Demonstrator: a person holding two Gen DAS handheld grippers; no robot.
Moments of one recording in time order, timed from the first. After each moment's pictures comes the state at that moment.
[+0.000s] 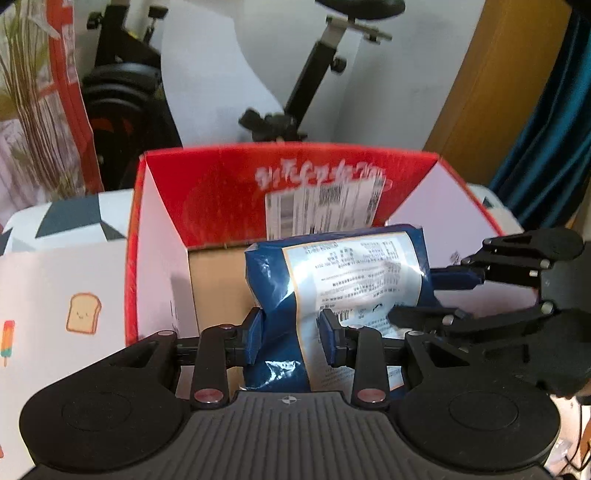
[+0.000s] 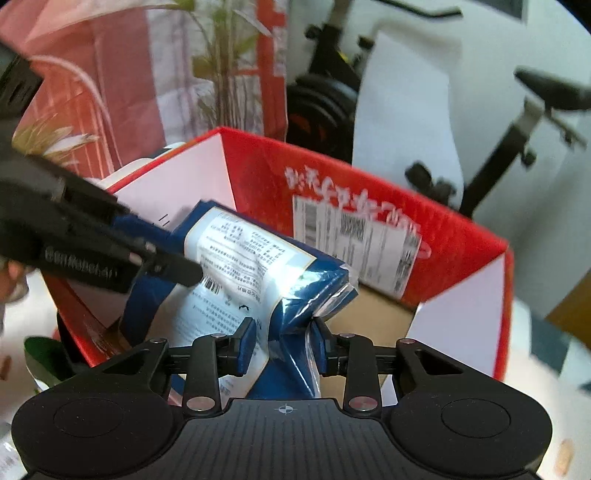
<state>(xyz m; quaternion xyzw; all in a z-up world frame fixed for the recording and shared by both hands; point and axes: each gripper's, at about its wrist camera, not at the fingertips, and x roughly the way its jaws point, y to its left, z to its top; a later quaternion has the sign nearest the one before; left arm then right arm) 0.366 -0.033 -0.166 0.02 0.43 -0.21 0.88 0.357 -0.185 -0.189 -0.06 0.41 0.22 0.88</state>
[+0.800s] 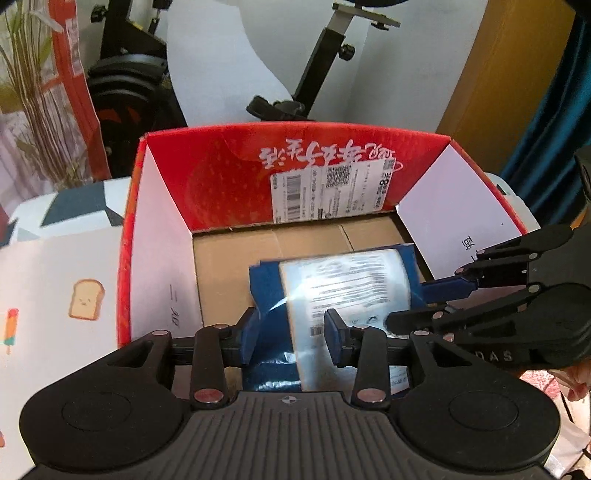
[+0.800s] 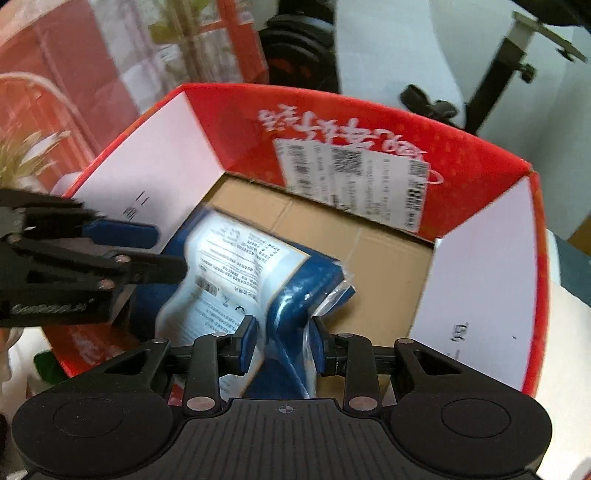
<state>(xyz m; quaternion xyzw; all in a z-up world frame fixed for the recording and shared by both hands) 0.366 -0.037 -0.183 0.03 0.47 -0.19 0.86 0.380 -0.190 -0.209 0.00 0.50 0.20 0.84</state>
